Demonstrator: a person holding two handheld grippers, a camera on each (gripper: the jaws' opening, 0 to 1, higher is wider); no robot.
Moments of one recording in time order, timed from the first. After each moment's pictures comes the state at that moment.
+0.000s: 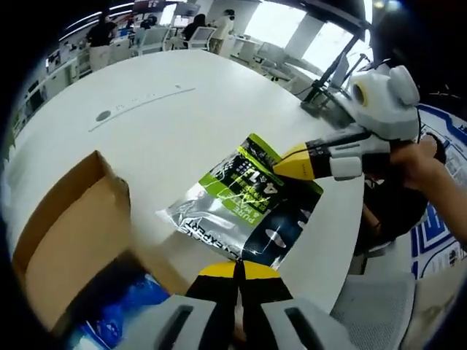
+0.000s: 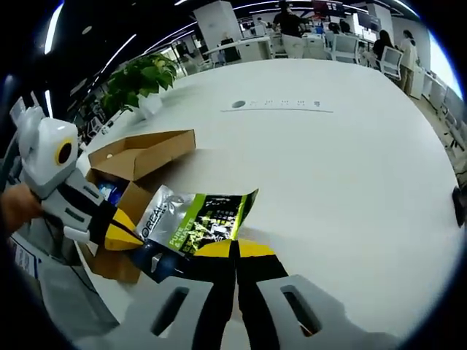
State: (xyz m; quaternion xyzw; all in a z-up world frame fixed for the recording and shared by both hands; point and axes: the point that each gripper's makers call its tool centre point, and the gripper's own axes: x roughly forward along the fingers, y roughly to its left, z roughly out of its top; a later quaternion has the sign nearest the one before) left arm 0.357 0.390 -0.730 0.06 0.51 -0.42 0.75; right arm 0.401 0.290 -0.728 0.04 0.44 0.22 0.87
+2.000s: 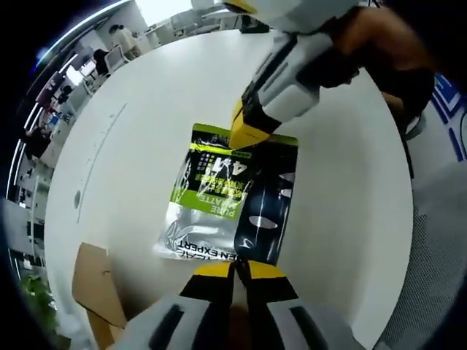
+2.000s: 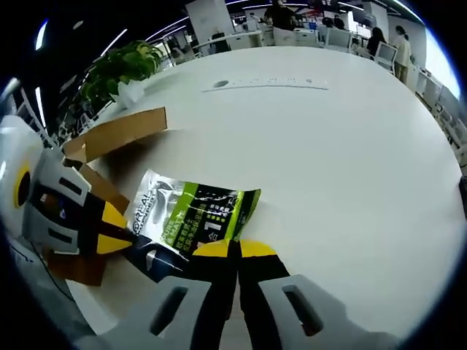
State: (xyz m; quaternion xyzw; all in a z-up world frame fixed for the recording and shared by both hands) left arm 0.374 0.387 -0.782 0.40 0.44 -0.46 0.66; right arm 0.418 0.285 -0.789 0.03 0.45 0.20 0.87
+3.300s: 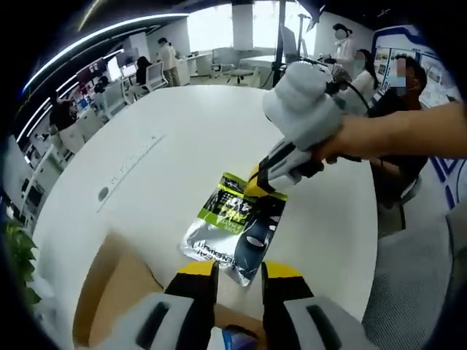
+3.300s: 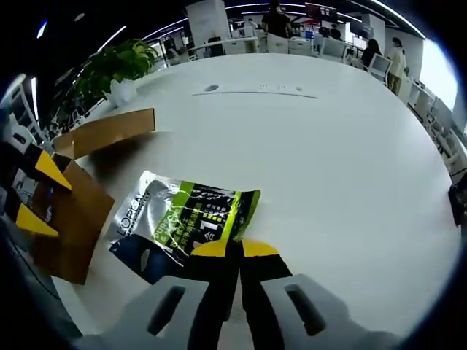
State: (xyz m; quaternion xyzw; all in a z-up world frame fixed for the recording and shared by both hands) left arm 0.370 0.390 -0.696 0.23 0.38 -0.47 0.77; right arm 0.424 0.269 -0.789 -0.01 0.43 0.17 0.89
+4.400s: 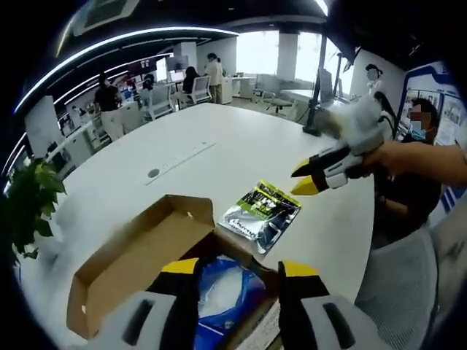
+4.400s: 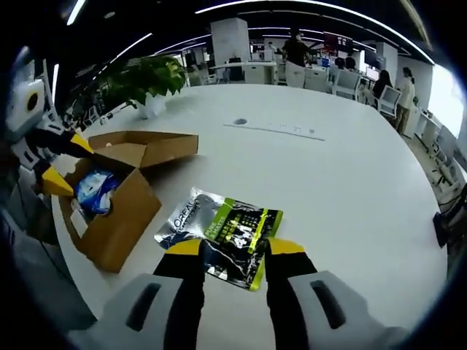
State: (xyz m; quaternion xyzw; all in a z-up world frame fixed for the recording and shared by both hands) left arm 0.347 0.479 -0.650 0.14 0.34 -0.39 0.84; right arm 0.379 0.292 -0.707 -0.03 0.36 0.21 0.91
